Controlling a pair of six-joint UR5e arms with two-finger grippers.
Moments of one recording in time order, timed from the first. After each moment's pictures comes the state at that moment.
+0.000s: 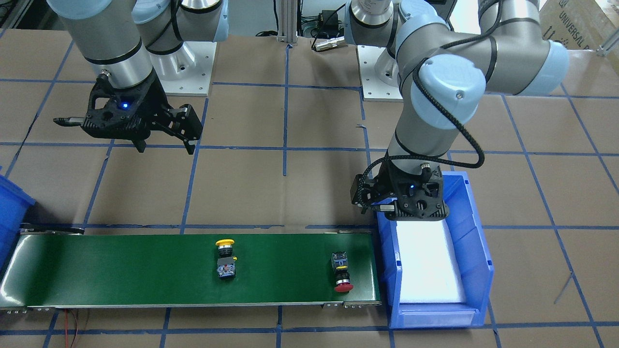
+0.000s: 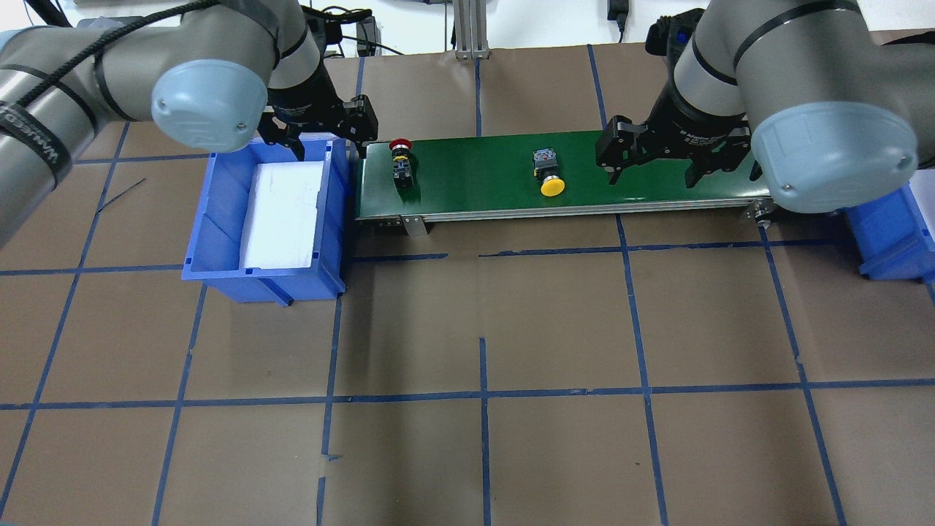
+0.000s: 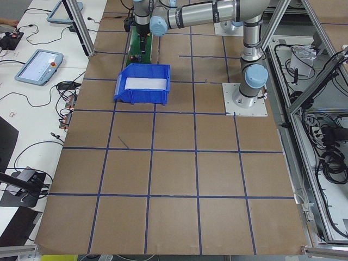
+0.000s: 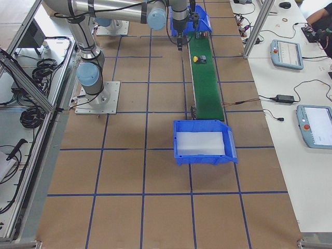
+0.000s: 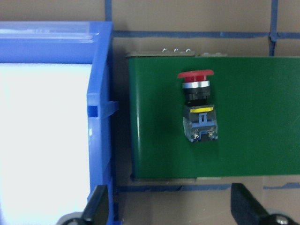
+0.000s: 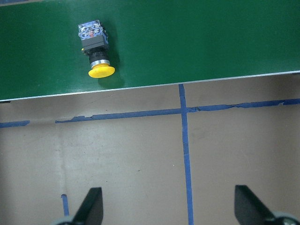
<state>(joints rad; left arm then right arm) -1.64 -1.83 -1.52 -1.32 1.59 -0.06 1.60 -1.56 1.73 -1.83 -1.52 0.11</state>
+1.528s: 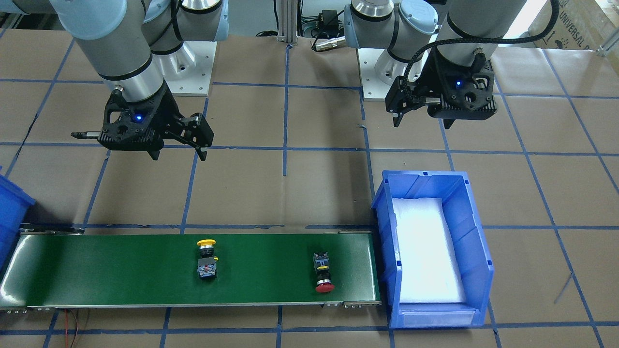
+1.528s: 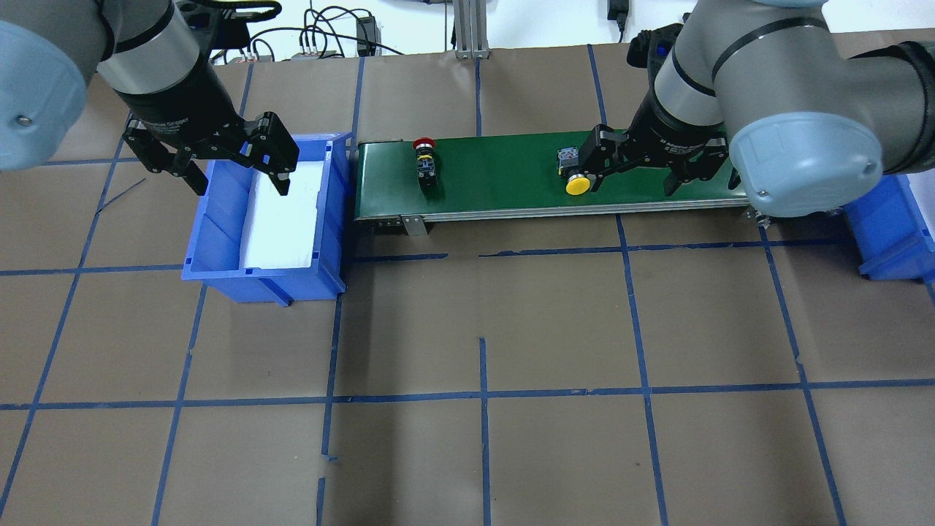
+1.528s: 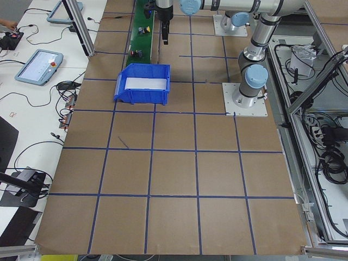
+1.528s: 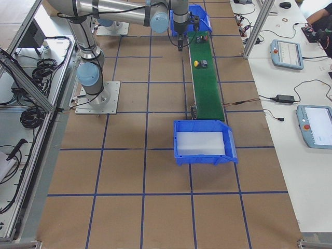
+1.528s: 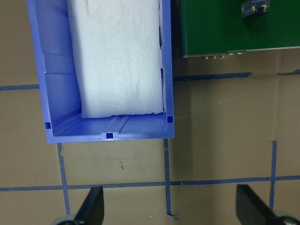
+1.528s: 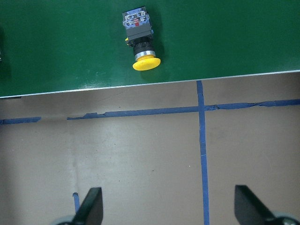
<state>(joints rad) -1.57 -1.58 -1.54 -1.63 1.60 0.04 1.62 -1.53 1.74 -1.86 -1.48 0.11</state>
